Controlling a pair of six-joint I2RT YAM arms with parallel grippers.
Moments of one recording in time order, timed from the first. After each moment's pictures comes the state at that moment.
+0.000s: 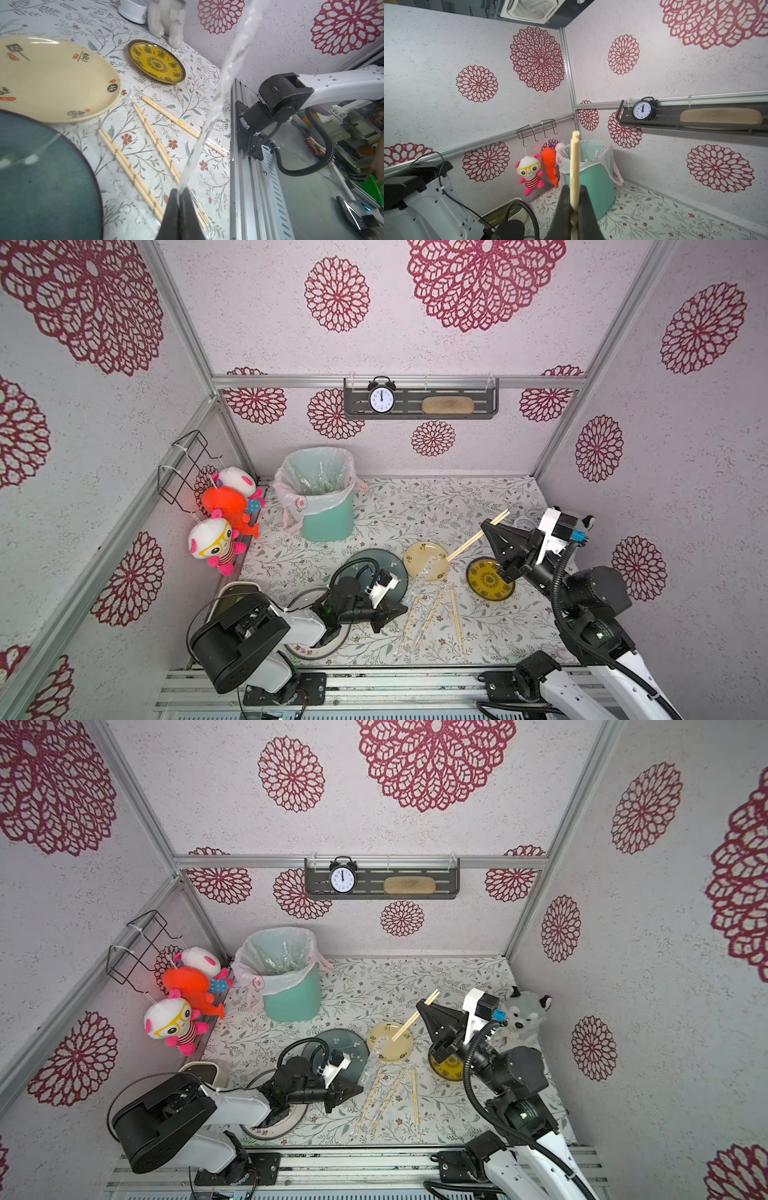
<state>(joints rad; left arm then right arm) -0.75 1.48 0.26 0.83 0.58 -0.28 0.50 0.59 0.81 0.10 -0.34 0.32</state>
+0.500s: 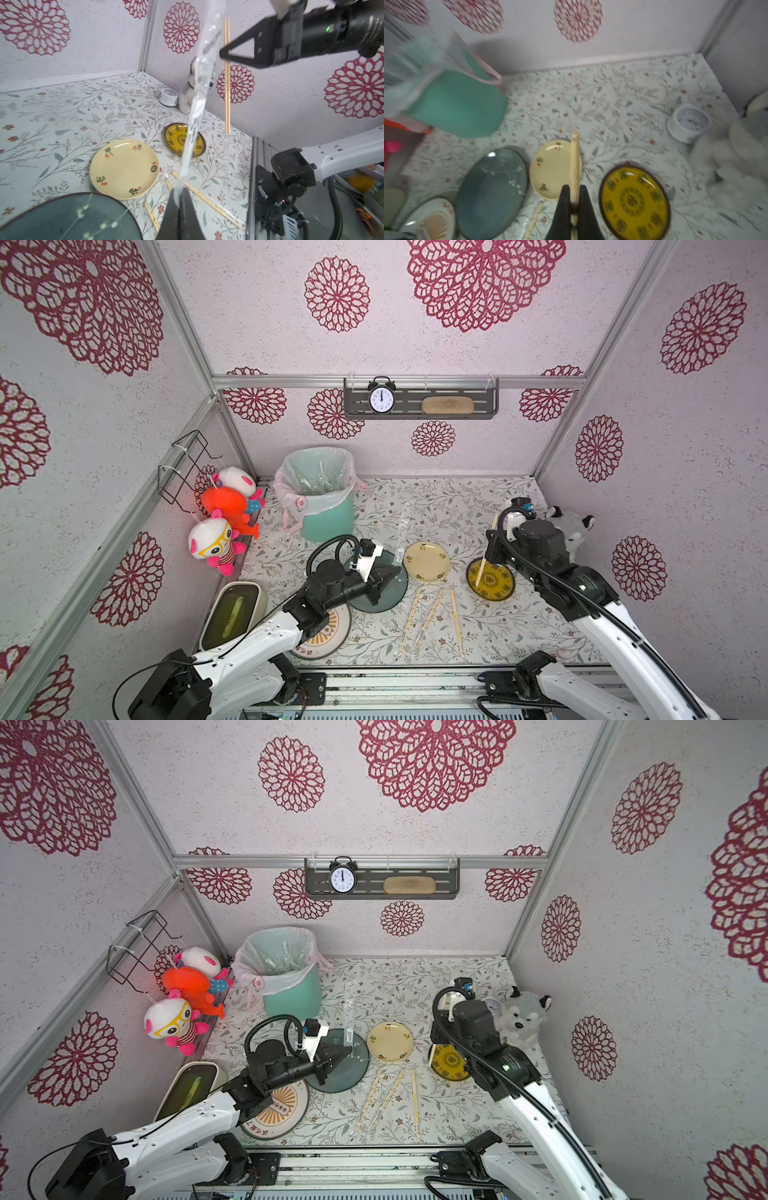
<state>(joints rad) -0.72 1.03 0.47 0.40 0.32 -0.28 0.50 0.97 1.06 -0.79 0.26 0.39</state>
